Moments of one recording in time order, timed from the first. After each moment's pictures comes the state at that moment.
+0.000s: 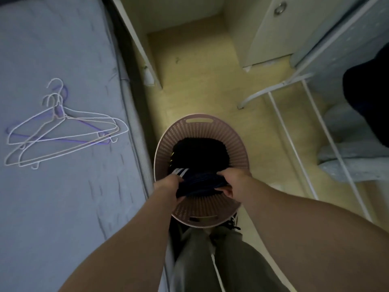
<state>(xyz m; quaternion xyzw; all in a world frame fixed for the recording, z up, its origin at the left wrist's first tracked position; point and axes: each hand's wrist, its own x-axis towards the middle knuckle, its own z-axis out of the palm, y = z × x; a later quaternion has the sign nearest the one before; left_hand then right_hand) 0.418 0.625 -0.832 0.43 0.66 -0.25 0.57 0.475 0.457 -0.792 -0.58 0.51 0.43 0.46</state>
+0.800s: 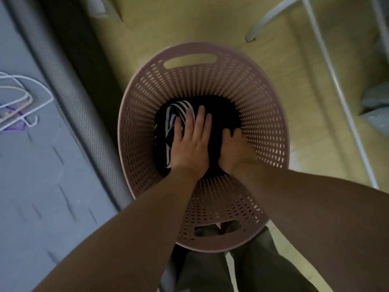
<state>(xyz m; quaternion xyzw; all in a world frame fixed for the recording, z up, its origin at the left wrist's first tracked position) 0.460 0.582 -1.028 0.96 -0.13 -0.24 -0.06 0.471 0.453 -1.033 -0.91 0.01 0.41 0.04</state>
